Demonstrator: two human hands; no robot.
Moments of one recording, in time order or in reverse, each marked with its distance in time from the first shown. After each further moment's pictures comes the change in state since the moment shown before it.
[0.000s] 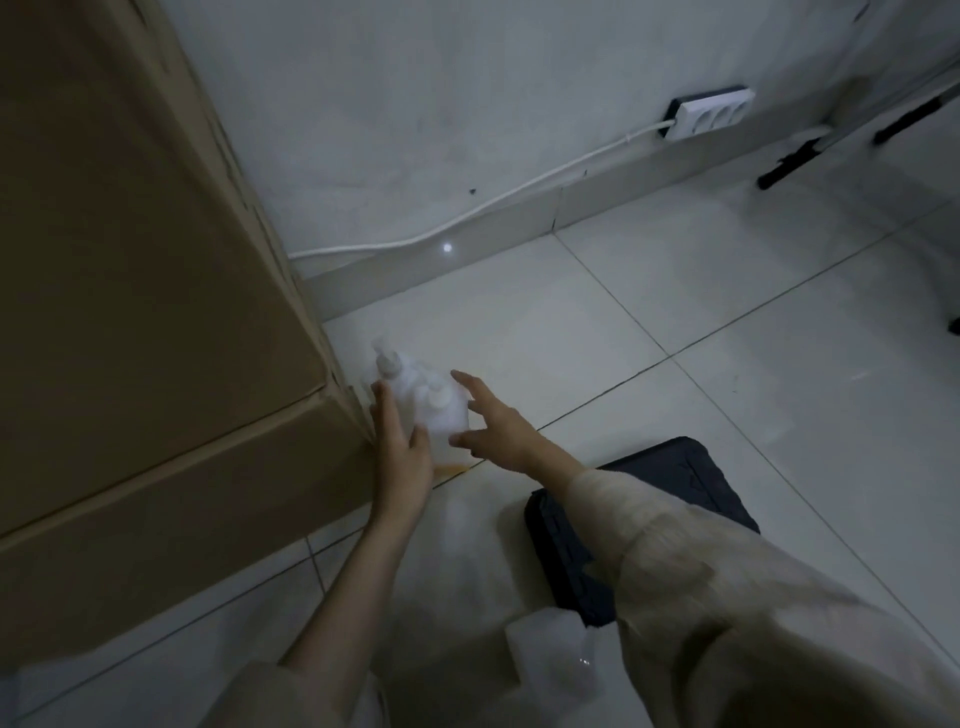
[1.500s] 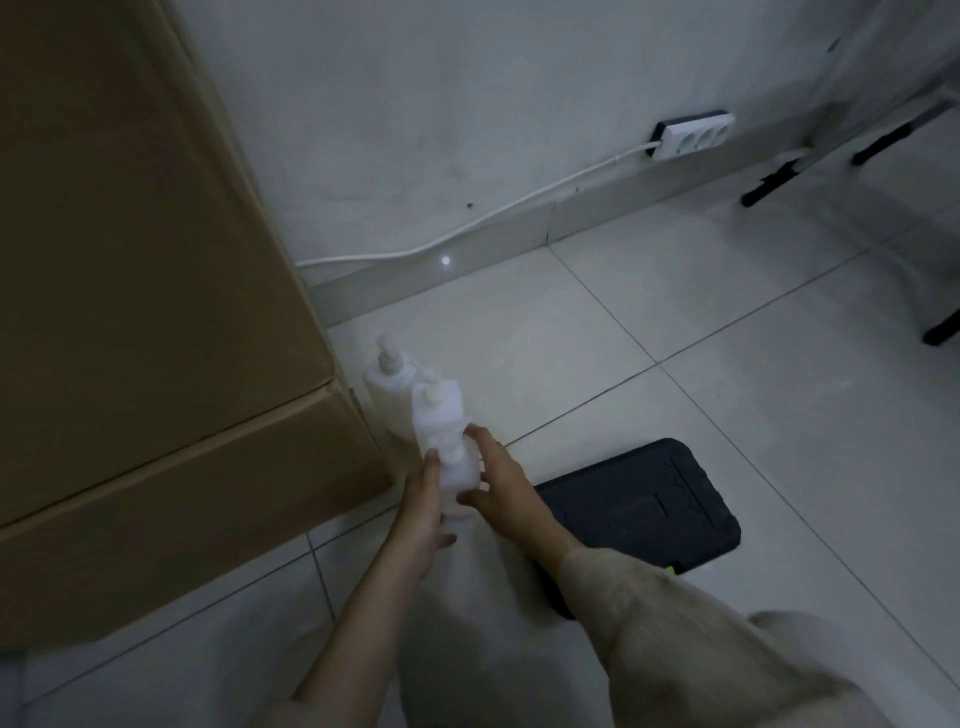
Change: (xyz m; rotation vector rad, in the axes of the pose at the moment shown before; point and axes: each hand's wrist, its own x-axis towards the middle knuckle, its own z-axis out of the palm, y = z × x) left_hand -0.051 0.009 0.007 -0.312 -0.149 -0.605; right_hand -0.055 0.023 0.035 0.058 0.109 -0.089
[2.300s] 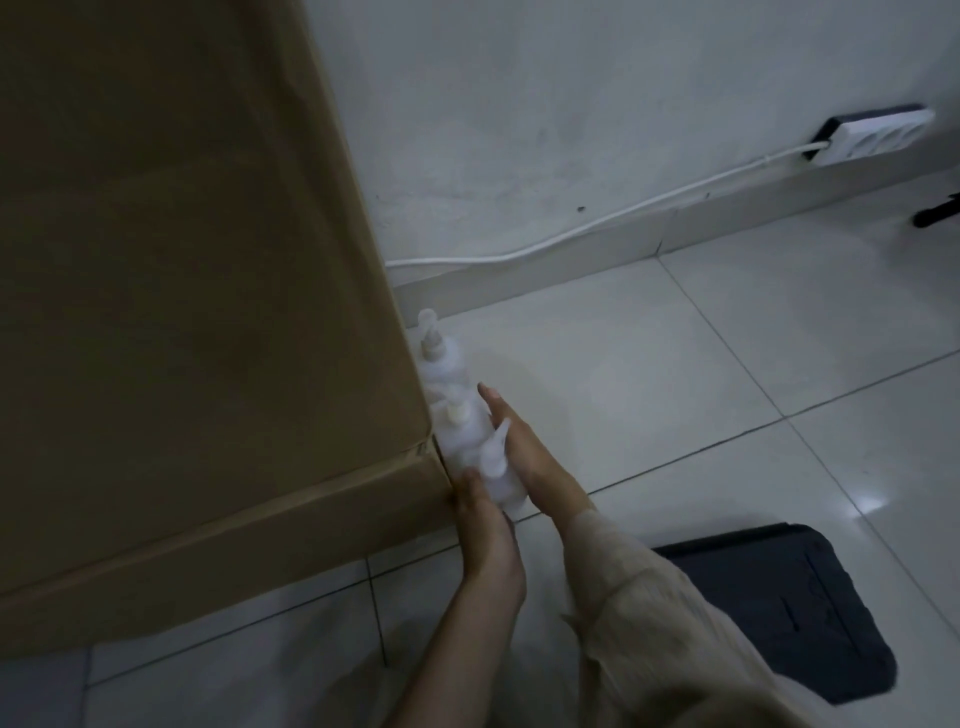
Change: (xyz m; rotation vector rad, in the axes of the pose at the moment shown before) left_hand 0.039 0.037 0.009 -0.630 0.350 0.006; right_hand 0.131 -0.044 0.030 0.471 -0.145 0.182
